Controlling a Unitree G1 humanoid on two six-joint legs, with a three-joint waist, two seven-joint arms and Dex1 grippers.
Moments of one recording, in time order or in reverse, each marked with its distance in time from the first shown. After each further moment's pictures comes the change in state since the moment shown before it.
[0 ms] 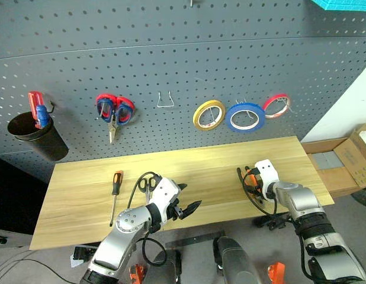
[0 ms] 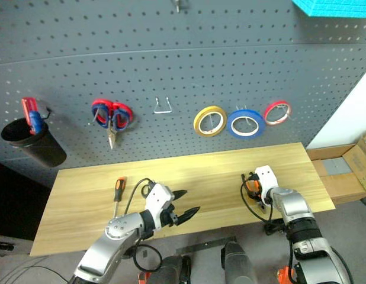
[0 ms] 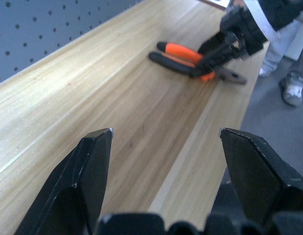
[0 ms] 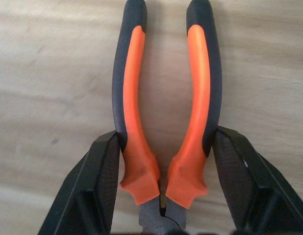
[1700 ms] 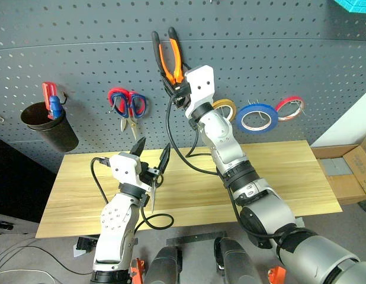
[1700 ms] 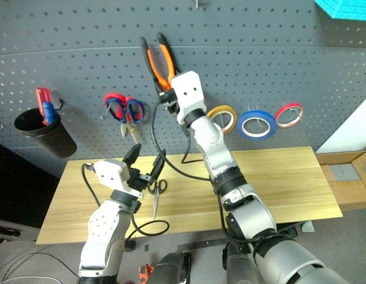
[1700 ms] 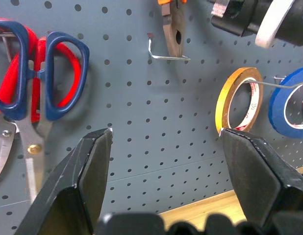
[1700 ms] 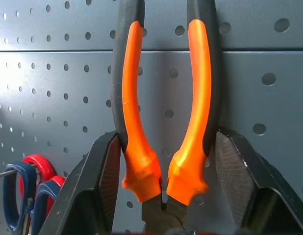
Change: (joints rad) left arm -0.007 -0.219 0.247 -0.051 -0.014 -0.376 0.347; right arm -0.640 0.573 -0.022 0.430 -0.125 -1.098 -0.339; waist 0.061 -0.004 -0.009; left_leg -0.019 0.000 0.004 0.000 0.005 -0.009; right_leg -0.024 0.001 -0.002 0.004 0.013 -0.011
